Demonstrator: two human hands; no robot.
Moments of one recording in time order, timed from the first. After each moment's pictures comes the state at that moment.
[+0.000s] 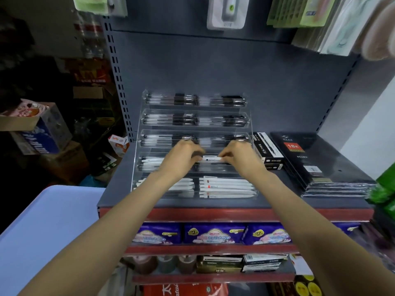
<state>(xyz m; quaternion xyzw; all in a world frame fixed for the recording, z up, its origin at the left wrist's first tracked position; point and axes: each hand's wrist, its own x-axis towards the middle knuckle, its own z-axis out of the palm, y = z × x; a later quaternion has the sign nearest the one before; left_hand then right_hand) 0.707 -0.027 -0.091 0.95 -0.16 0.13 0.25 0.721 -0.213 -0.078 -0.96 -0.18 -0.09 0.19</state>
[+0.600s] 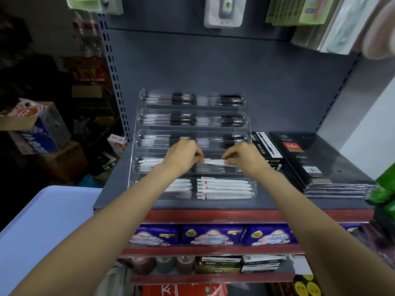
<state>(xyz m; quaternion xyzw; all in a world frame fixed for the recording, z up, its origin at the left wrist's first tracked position) 0.718 -0.039 -0.080 0.97 -0.12 0.06 0.21 0.730 -0.232 -0.080 -0.96 -0.15 -0.02 0.25</state>
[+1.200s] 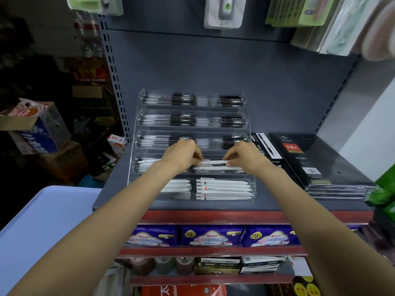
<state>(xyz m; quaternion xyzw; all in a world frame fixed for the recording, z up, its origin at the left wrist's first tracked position) 0.717 -0.036 -0.072 0.97 -0.12 0.01 0.20 0.733 -0.233 -0.071 -0.97 -0.16 0.01 0.21</state>
